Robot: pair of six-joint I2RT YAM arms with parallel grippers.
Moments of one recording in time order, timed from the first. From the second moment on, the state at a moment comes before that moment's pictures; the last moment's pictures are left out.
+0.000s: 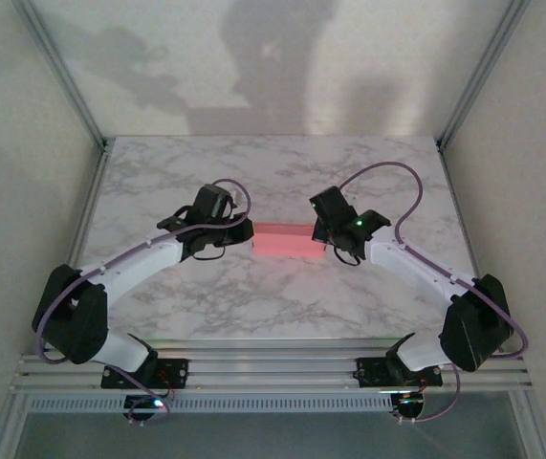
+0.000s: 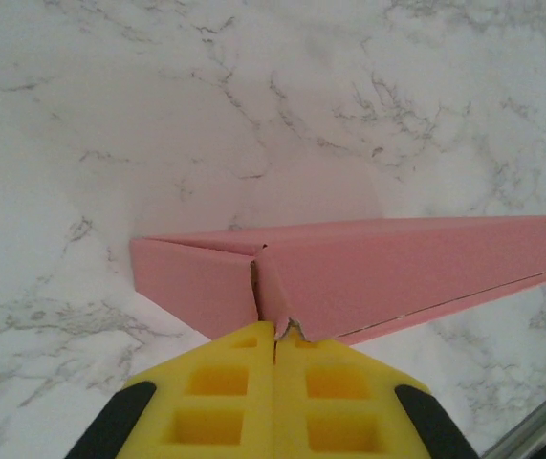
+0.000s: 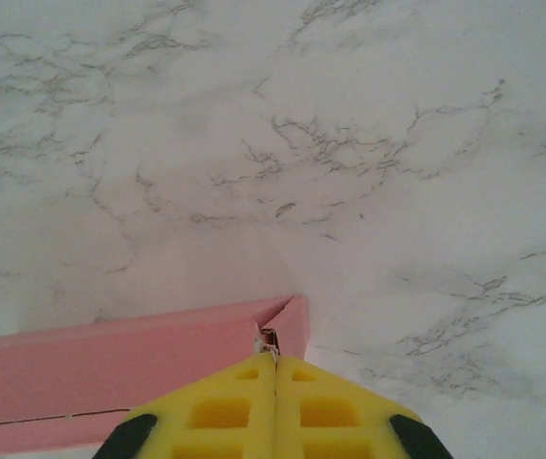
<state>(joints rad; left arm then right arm) -0.52 1.46 0.98 -0.30 0.22 -0.70 0.67 1.41 1.10 -0.70 0.34 0.77</state>
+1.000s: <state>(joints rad) -0.56 1.44 0.96 -0.29 0.13 -0.74 0.68 1.32 1.01 -0.61 0.32 0.73</state>
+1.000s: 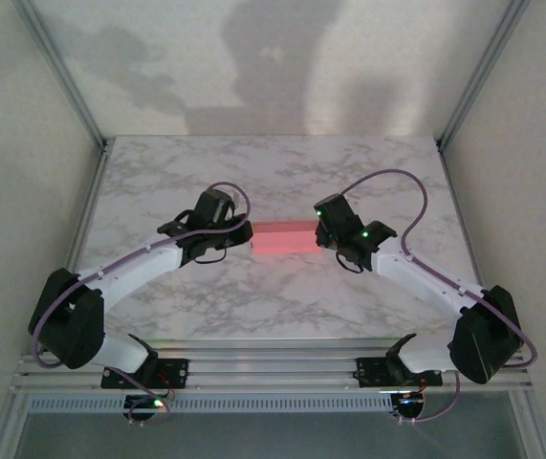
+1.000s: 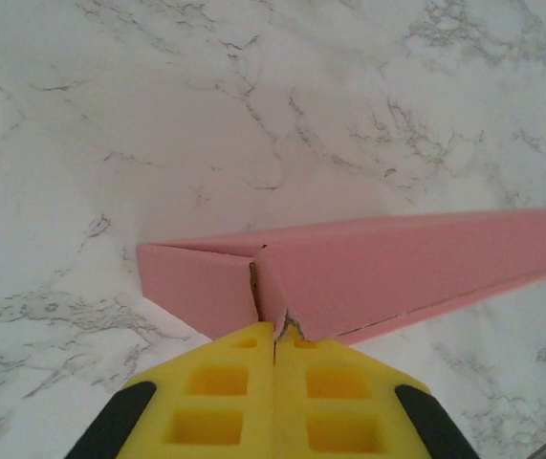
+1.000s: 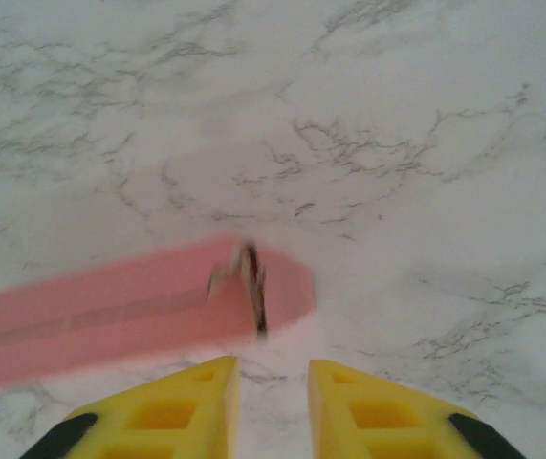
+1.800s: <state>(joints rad) -0.58 1.44 0.98 -0.33 0.09 -0.71 0.45 1.35 1.08 -0.56 -0.06 0.56</state>
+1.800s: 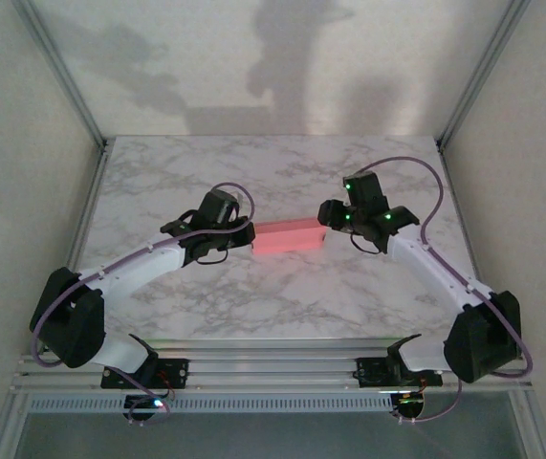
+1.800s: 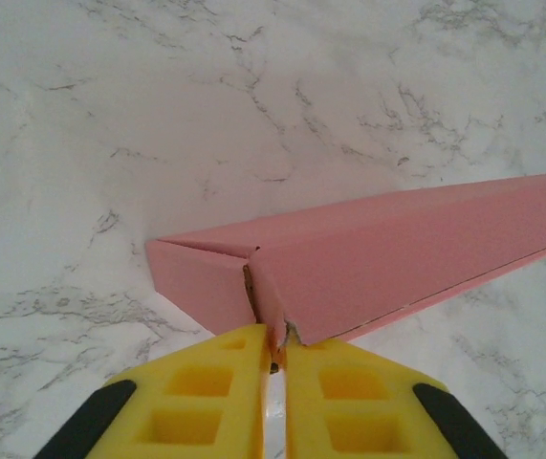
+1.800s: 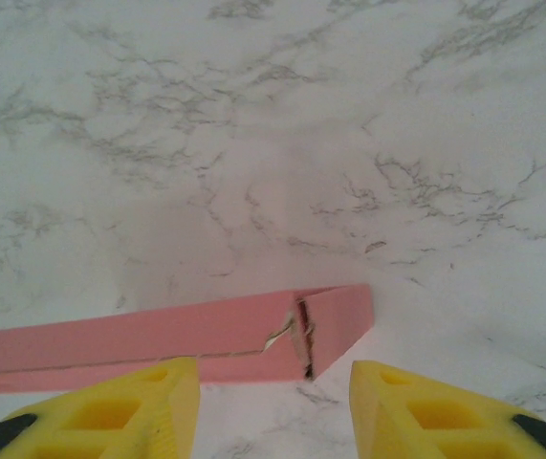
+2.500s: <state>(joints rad) -0.58 1.44 0.99 -0.38 0.09 -0.71 0.45 1.44 1.10 -0.51 -0.08 0.60</state>
